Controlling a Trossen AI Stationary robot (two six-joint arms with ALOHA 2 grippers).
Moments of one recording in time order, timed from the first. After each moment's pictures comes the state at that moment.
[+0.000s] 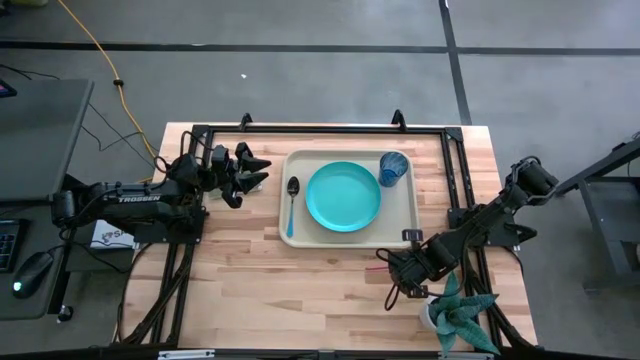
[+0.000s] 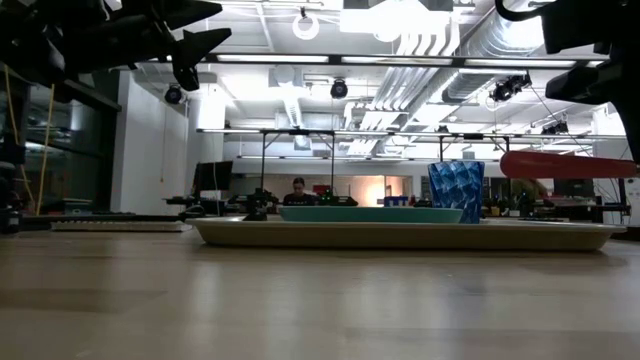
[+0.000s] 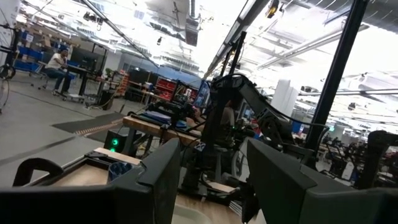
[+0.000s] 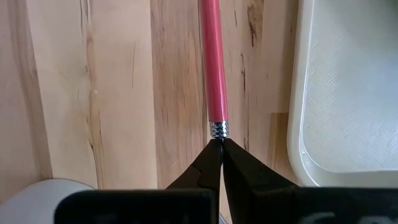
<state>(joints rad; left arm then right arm) 0.52 0.85 0.21 0.95 0.33 -0.42 0.62 1.50 0.98 -0.93 0.13 0.59</state>
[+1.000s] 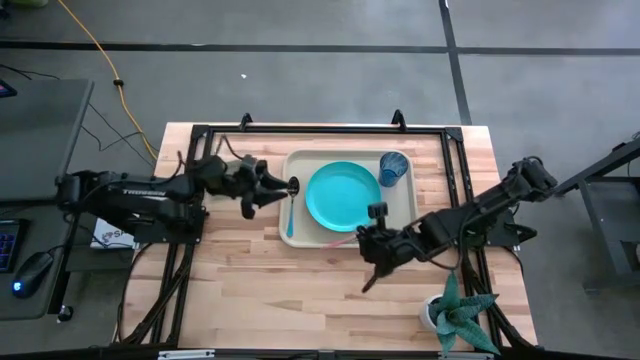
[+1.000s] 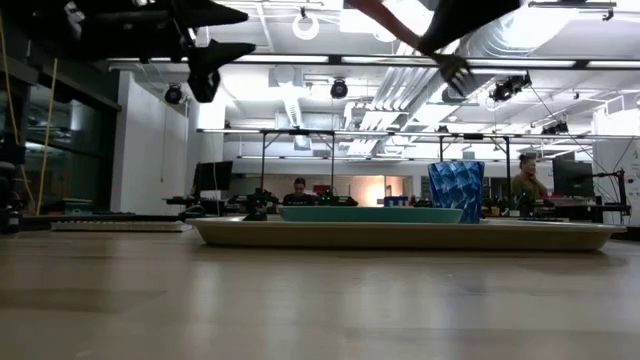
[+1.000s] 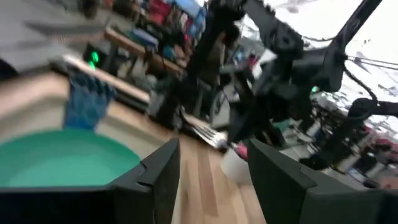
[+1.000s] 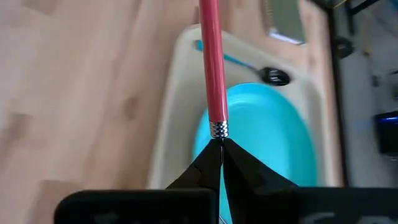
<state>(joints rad) 0.34 0.97 0.38 0.60 0.29 -0.51 0.46 1.50 1.22 -0.72 0.56 -0.01</state>
